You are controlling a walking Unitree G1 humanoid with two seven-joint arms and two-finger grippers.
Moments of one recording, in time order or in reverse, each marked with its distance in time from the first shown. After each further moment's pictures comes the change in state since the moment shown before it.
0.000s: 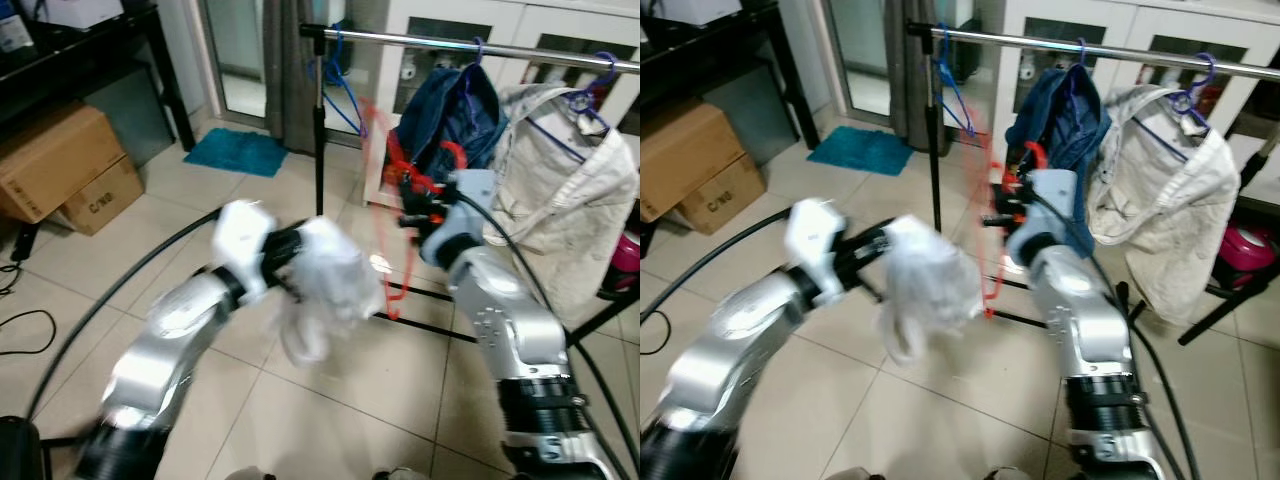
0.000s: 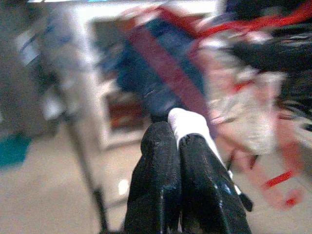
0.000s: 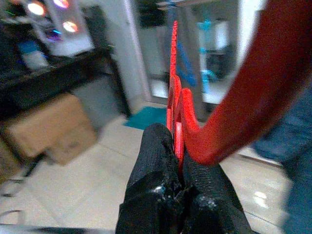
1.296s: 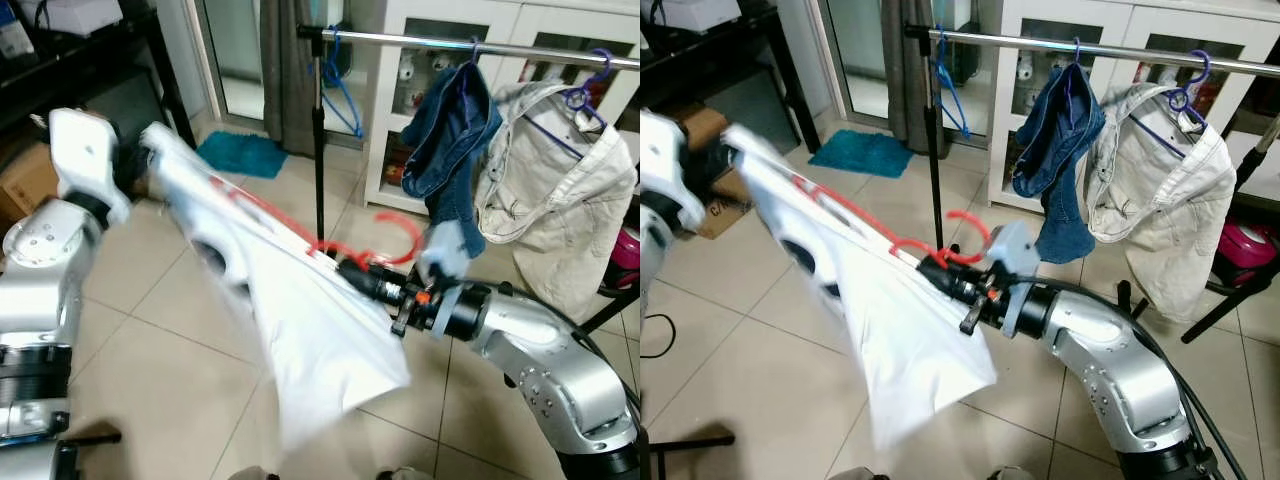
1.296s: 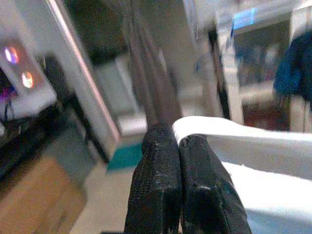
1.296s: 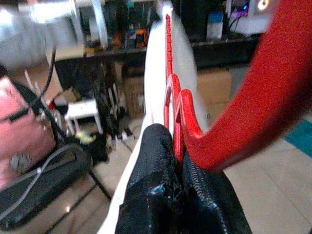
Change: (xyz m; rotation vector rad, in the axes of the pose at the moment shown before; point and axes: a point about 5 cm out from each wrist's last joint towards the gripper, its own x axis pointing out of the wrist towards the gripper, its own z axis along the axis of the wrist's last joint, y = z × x) left arm -0.027 0.138 0.046 0.301 0.014 0.425; right arm -0.066 0.048 0.001 -0.120 0.081 0.779
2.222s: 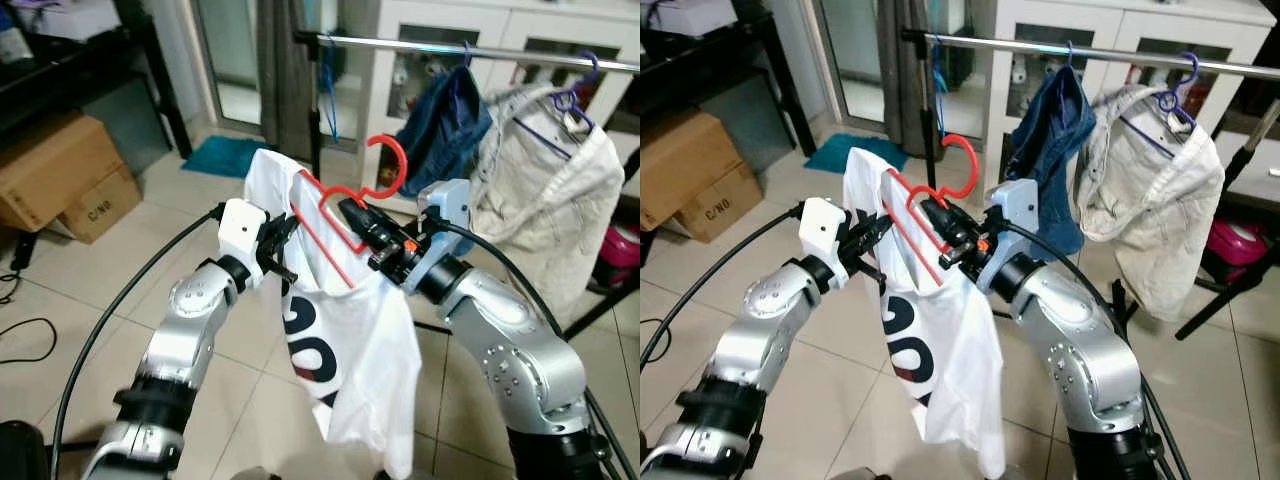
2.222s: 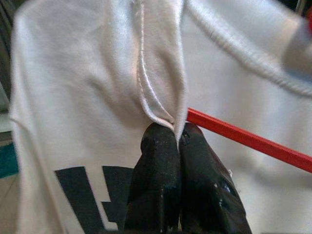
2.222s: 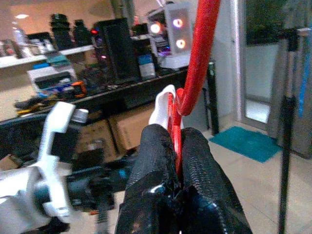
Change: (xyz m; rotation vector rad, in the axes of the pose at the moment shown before) left arm 0.011 -0.150 -0.025 -0.257 -0.079 -0.408; right arm 0.027 -0.010 0.019 0.095 -0.160 -0.312
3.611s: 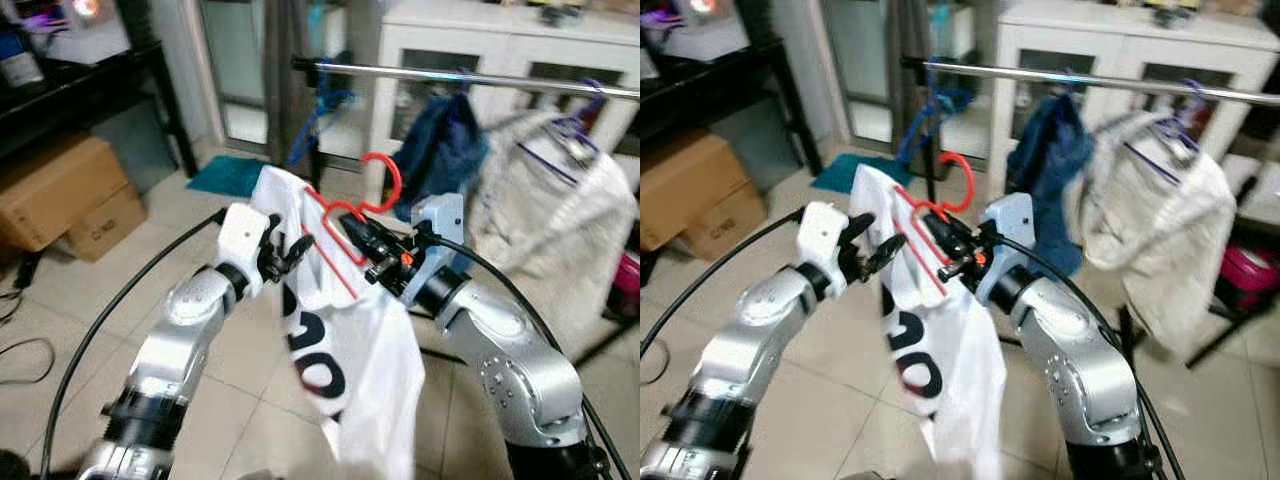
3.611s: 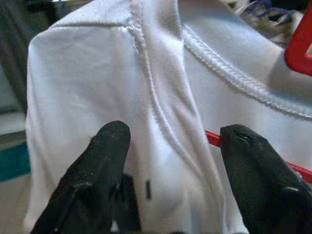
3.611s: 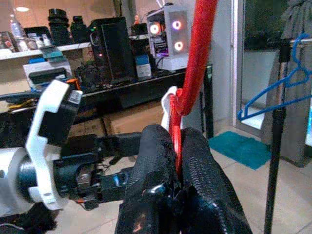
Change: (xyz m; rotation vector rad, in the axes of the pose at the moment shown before) left arm -0.004 -0.006 0.003 0.007 0.078 -0.019; right arm -0.003 0.007 -0.009 -0.023 0.028 0.009
